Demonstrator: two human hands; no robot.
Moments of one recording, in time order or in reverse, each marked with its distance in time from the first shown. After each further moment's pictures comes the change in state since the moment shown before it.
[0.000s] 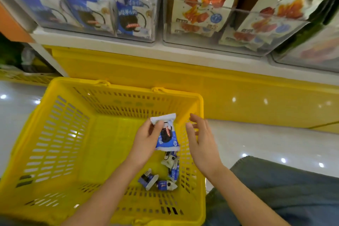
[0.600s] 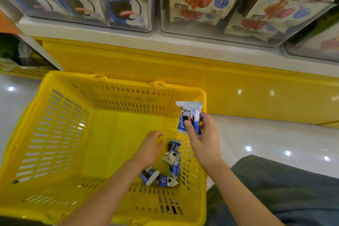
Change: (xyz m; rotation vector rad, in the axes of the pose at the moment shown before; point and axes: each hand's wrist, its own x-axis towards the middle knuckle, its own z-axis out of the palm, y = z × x) left_hand 0.014 -0.081 0.002 0.725 -0.209 -0.160; right_hand 0.012 0.020 0.007 0.185 0.100 -0.021
